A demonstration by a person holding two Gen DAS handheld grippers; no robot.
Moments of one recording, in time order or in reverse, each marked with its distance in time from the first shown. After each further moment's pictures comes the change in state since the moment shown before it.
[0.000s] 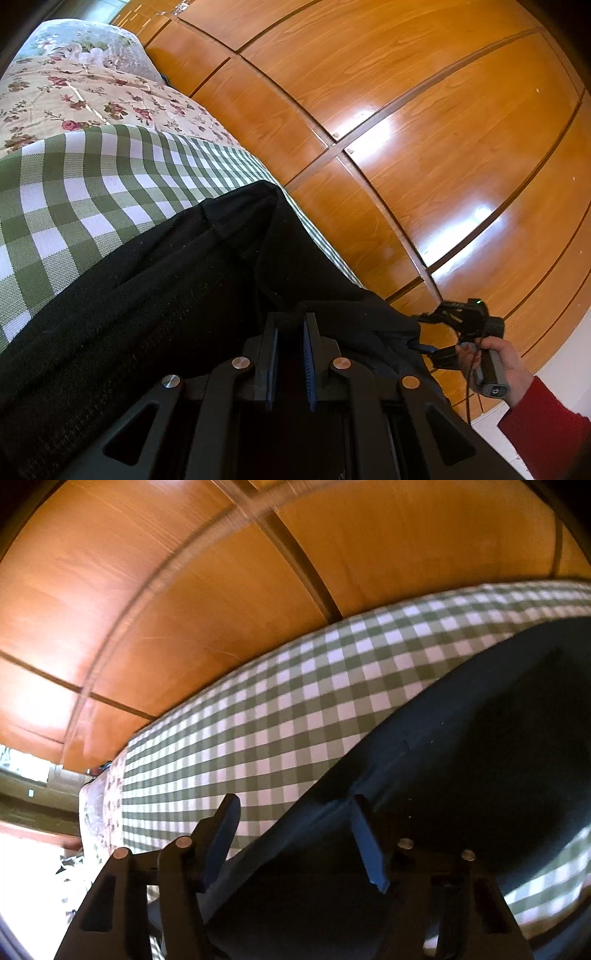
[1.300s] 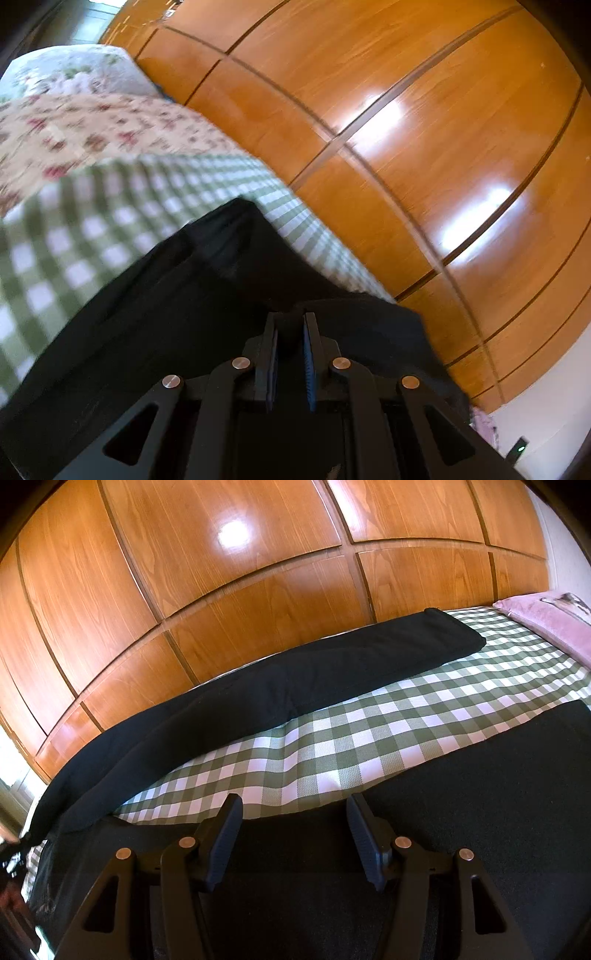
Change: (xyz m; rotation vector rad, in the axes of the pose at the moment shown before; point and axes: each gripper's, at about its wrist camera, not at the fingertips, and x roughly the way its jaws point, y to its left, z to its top) left arm 0.012 -0.026 0.019 0.057 0.049 0.118; right arm -0.151 -0.249 -0.161 -0.181 -0.528 -0.105
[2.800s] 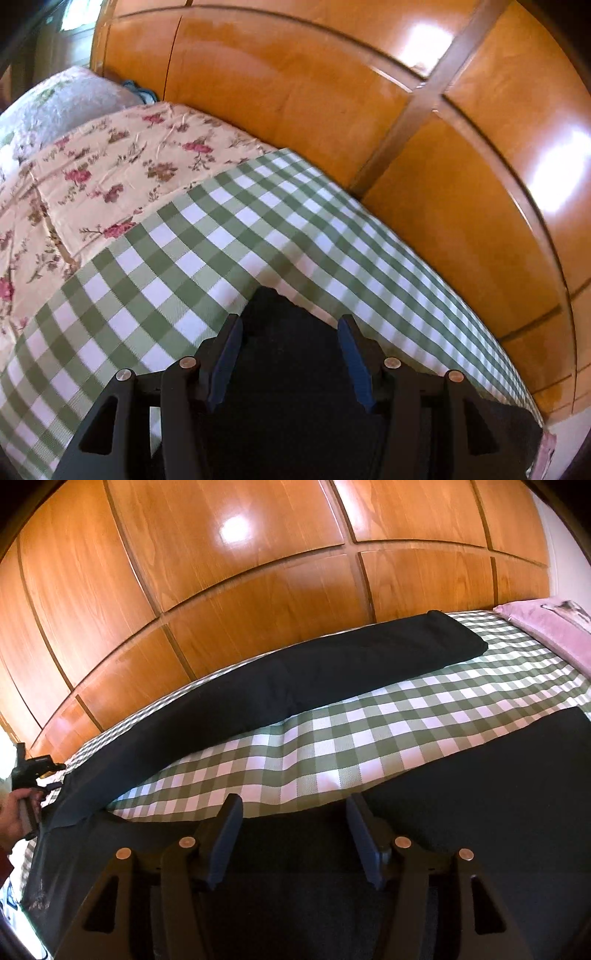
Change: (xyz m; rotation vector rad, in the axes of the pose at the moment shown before) left arm 0.212 -0.025 0.150 0.101 0.205 0.362; right arm 0.001 0.001 0.000 -0.017 0.005 -0.011
